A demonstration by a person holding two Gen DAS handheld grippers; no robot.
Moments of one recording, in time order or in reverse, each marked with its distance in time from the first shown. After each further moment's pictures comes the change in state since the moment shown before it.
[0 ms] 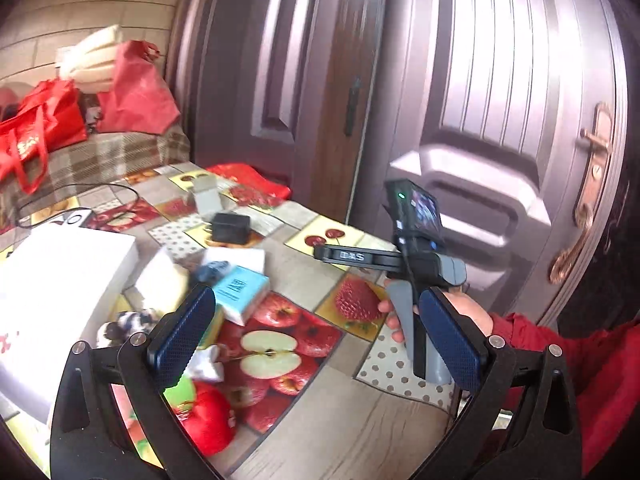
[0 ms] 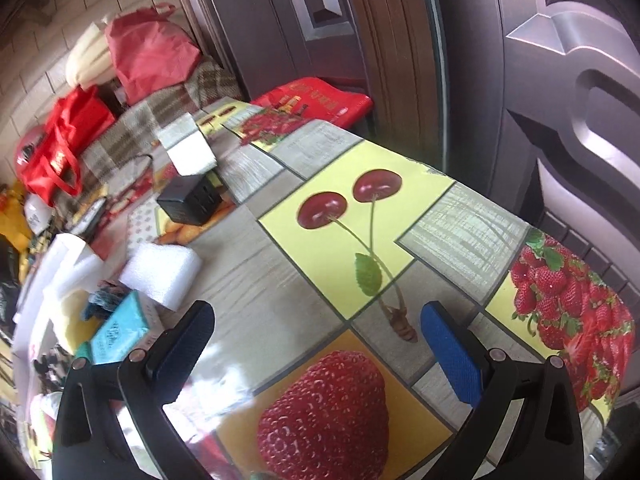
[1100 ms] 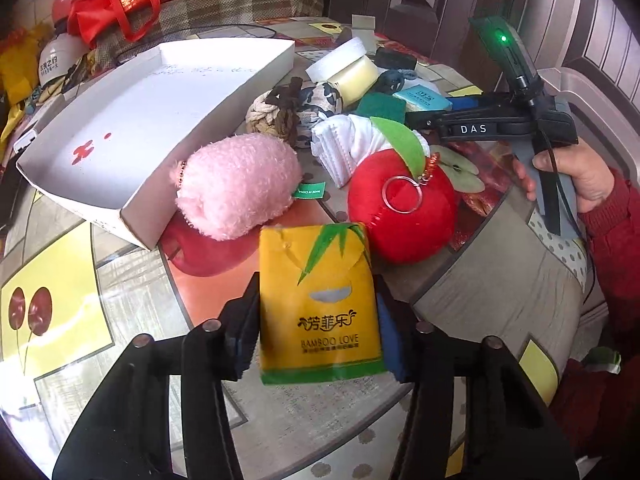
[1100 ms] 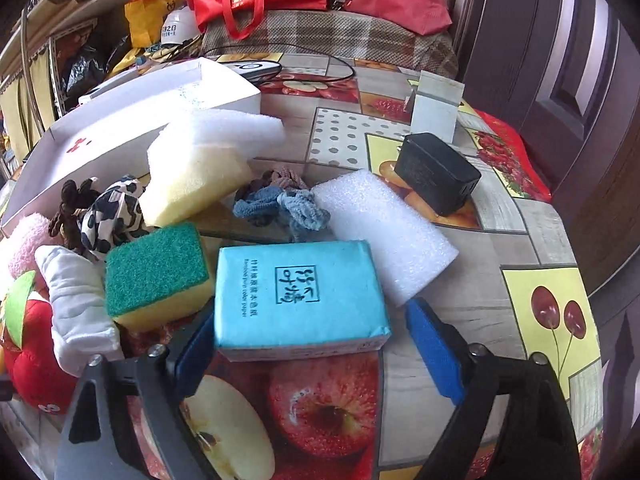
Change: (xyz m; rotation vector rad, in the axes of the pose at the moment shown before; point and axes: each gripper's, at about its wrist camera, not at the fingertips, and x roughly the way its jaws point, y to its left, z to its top) left arm 0.016 0.083 -0.104 -0.202 0.451 0.348; right arm 0.043 0.140 -0.038 -0.750 0.156 0.184
